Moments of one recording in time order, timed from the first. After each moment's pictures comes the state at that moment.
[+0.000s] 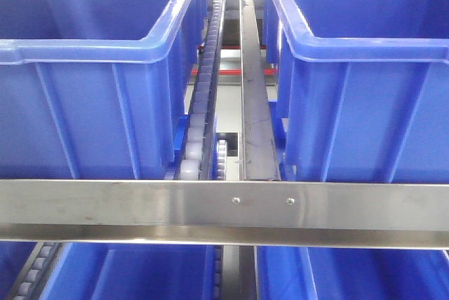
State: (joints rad) left arm -0.03 0.46 -0.40 -0.18 0.04 0.08; right arm -0.03 -0.01 0.03 0.00 -0.03 0.02
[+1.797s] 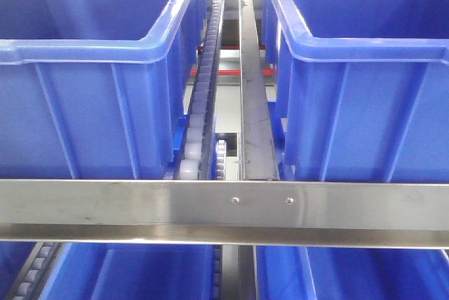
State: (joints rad) left arm -0.03 -0.01 0.01 -0.11 0.04 0.08; right arm -0.03 -0.01 0.03 0.00 -0.03 0.02
